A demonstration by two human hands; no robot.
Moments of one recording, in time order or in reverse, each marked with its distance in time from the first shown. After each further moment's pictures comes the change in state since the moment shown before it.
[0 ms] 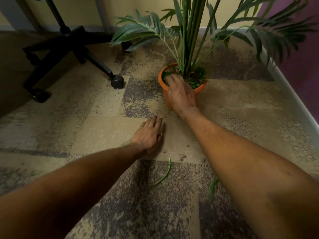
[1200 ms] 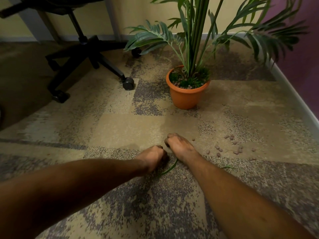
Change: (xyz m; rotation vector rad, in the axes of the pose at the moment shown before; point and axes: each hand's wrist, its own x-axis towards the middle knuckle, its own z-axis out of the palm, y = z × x) left_hand -0.118 0.033 -0.003 -0.581 -0.289 -0.209; right_hand -0.181 -0.049 0.024 0.112 -0.670 -0.035
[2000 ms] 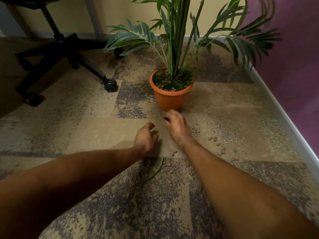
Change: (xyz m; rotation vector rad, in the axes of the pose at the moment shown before) left_hand 0.083 0.031 -0.011 -0.258 0.419 0.018; right_hand 0.019 0.032 -0.073 0.237 0.472 0.141
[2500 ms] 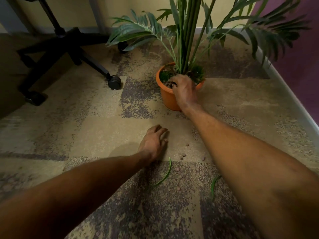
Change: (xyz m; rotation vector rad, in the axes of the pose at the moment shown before) left_hand 0.015 -0.019 0.011 0.376 -0.109 0.263; right_hand 0.118 0.004 -0.023 -0.050 0.225 -0.059
